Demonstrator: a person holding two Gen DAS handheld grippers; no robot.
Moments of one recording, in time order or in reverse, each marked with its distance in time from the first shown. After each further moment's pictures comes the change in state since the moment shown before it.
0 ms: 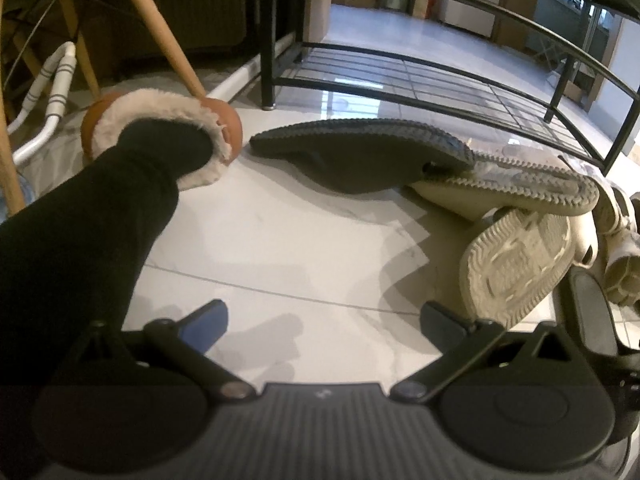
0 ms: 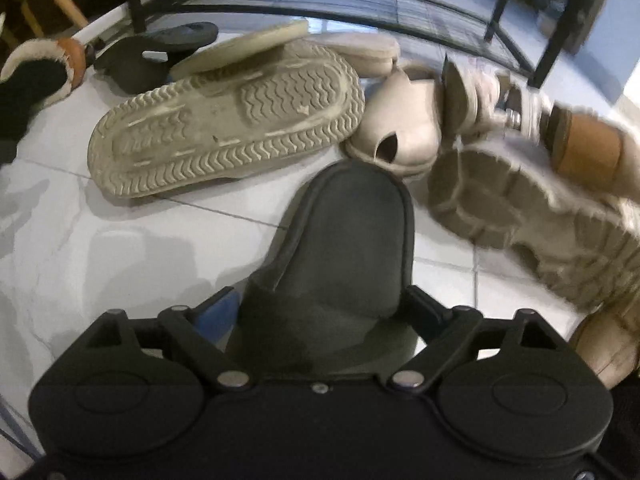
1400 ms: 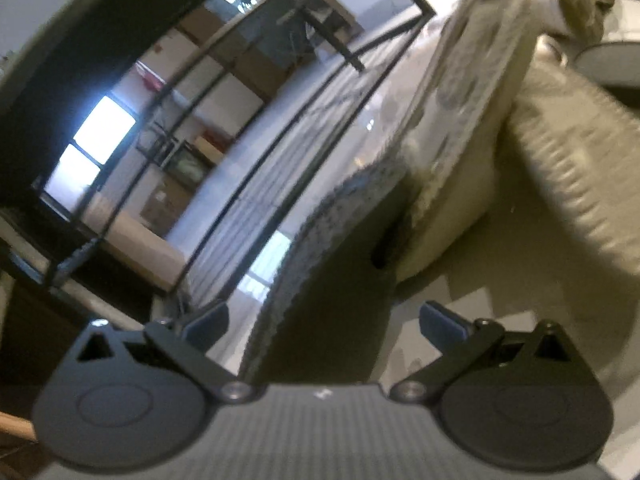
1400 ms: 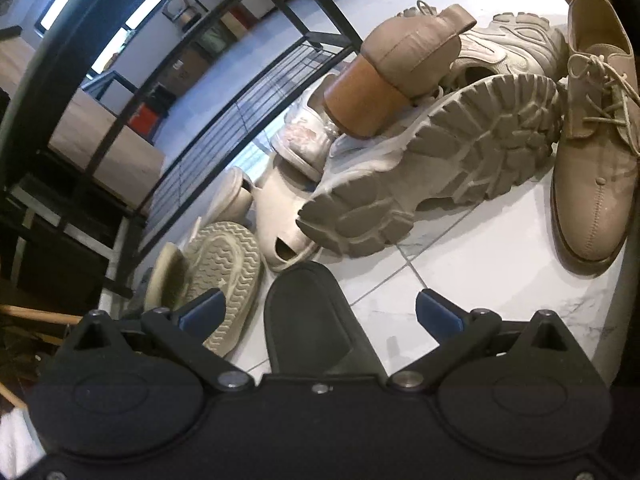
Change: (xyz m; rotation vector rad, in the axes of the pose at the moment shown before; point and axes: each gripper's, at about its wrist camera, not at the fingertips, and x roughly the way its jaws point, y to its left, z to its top) left arm 0.148 -0.073 0.045 1.165 -0.431 0.013; right arm -0.032 -0.149 -0.041 0.843 -0.256 0.248
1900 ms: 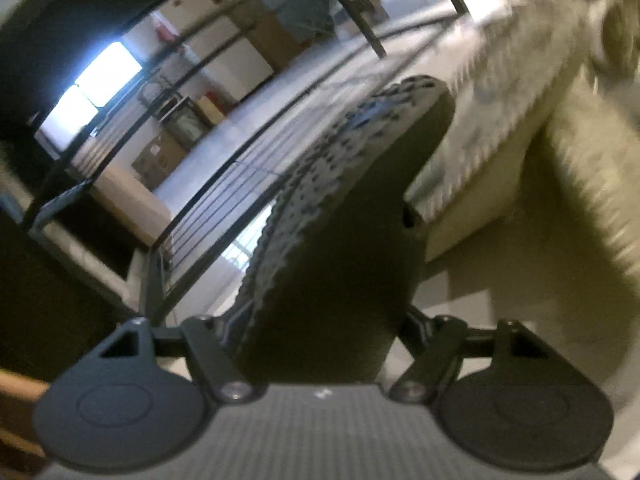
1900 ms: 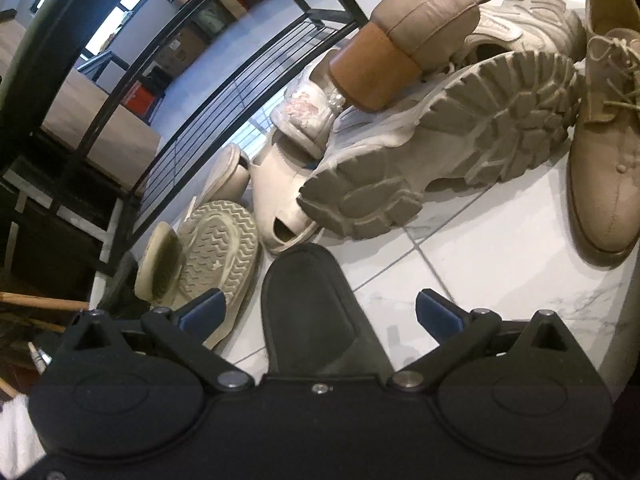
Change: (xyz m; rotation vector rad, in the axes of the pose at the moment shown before) left arm -0.015 0.029 -0.001 -0.247 0.047 -0.077; right arm 0.015 0.004 -0.002 -0.012 0.063 0.013
